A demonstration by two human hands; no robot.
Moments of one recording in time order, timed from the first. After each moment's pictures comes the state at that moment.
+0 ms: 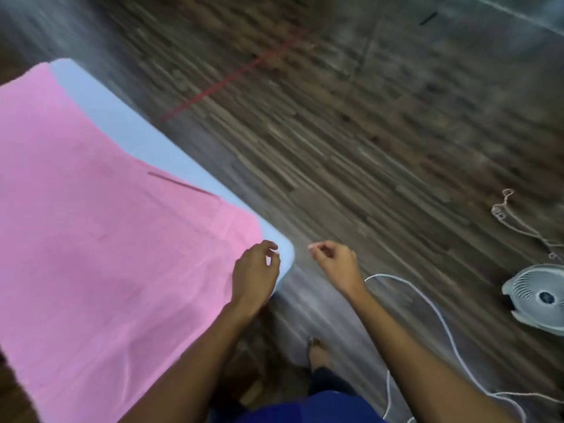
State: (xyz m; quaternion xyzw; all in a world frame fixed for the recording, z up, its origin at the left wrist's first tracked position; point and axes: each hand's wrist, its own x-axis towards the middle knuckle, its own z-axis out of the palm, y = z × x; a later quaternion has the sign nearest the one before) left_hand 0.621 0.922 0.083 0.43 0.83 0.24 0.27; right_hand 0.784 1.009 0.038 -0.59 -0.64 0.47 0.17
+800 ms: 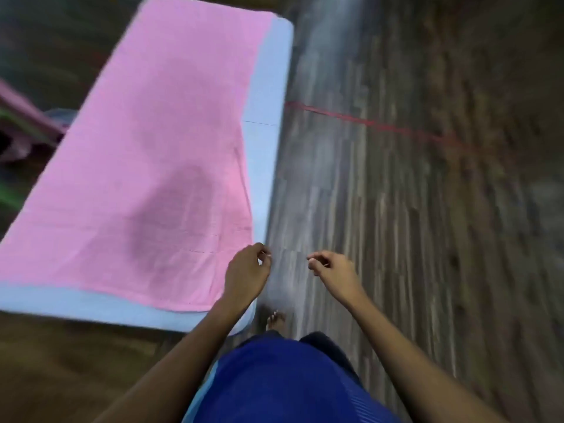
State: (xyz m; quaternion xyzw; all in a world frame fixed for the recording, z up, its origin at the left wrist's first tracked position) left_hand 0.600 1.081 0.054 0.02 0.91 0.38 0.16; right_hand 0.649 1.275 0.072 -0.24 -0.86 0.44 -0.15
